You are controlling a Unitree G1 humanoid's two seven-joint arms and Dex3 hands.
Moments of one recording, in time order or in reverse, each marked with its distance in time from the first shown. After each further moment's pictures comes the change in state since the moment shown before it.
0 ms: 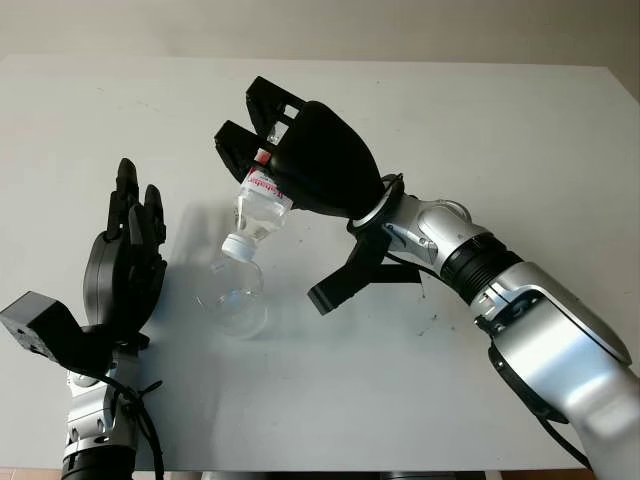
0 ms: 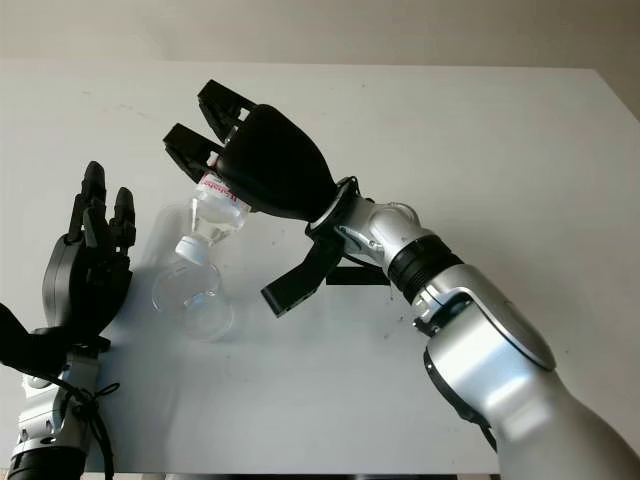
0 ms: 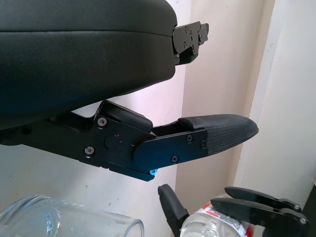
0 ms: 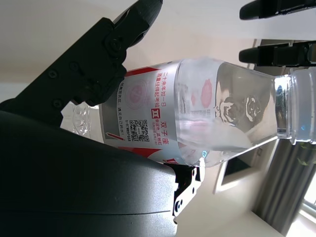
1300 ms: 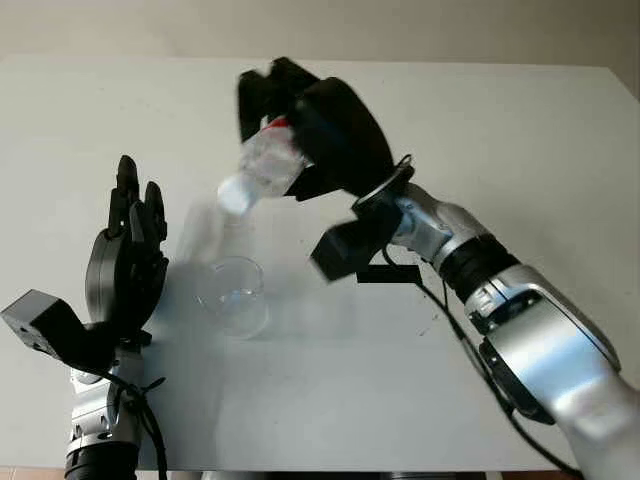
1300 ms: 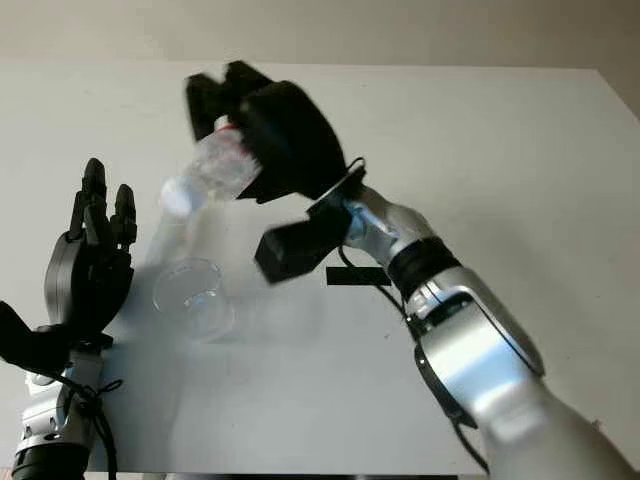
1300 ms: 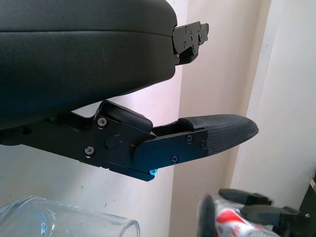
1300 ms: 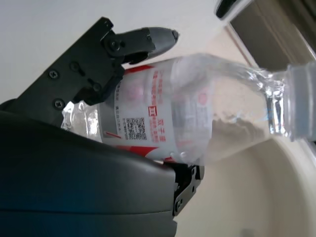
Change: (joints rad) left arm -0.014 -0.005 0.000 0.017 0.001 -0.015 -0.002; right arm 0.112 0.088 -0.379 0.043 0.877 -0.165 0.780
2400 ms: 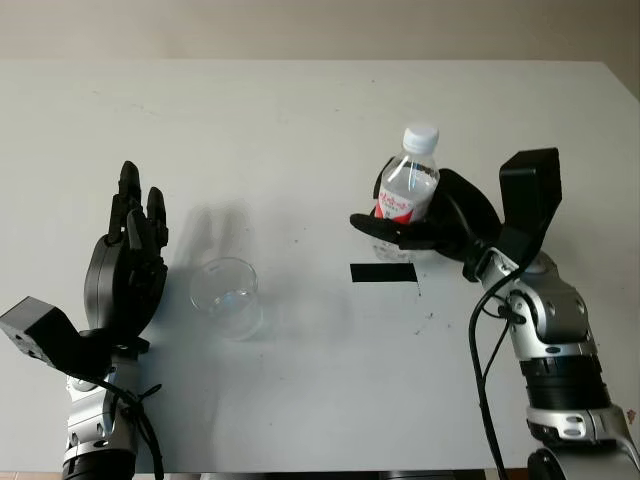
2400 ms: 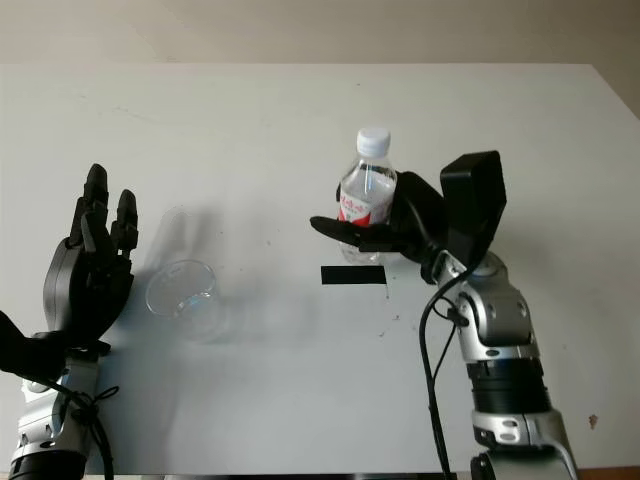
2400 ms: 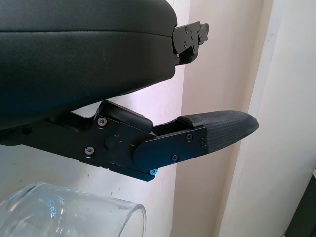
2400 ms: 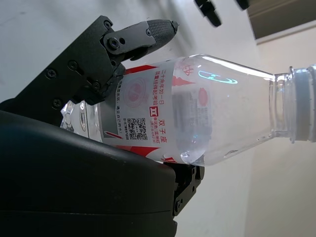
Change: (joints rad) left arm 0.032 0.005 0.007 -0.026 -0.020 0.019 -0.039; right arm 0.565 -0.092 -0.380 -0.869 0.518 1.175 0.563
